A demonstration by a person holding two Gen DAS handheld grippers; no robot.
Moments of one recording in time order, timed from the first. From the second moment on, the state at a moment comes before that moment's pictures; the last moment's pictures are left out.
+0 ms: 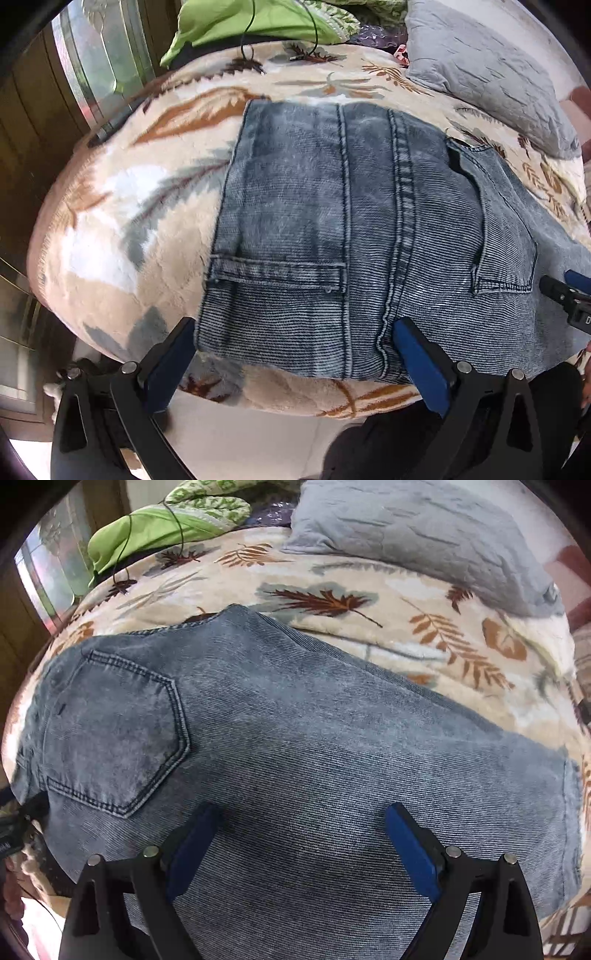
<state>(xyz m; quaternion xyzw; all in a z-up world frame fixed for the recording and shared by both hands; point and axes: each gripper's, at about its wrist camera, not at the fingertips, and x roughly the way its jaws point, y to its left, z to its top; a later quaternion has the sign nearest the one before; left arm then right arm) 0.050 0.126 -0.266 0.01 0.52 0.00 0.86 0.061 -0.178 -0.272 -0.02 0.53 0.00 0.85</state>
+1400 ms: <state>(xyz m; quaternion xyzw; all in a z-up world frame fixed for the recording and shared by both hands) 0.003 -0.009 -0.155 0.13 0.41 -0.06 0.90 -0.047 -0.366 -0.213 0.18 0.43 -0.11 0.88</state>
